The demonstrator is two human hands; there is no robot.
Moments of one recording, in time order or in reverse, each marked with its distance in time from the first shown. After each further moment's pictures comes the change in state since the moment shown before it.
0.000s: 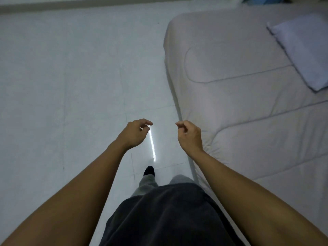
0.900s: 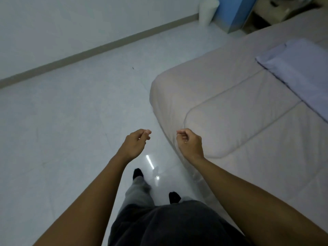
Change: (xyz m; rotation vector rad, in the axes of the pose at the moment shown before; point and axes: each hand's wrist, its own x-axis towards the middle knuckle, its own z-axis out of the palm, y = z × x) left_hand 0.522 0.155 -0.233 -0.020 -0.143 0.093; right_hand 0.536 -0.088 0.069 0.177 0.243 0.305
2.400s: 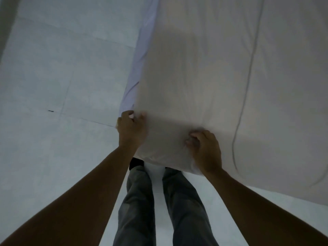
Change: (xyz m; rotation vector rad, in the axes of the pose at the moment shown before) left_hand 0.696 0.054 0.042 0.432 -0.255 -0.055; right_hand 0.441 0.116 0.189 -0.366 0.431 0.519
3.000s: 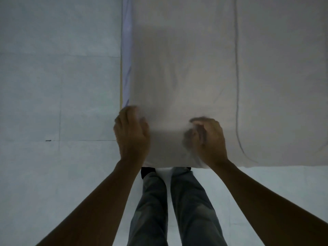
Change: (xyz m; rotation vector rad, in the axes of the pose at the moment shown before) left_hand 0.020 -0.004 -0.023 0.391 0.256 0.844; right_hand 0.005 -0.041 0.010 0.192 0.243 -0.001
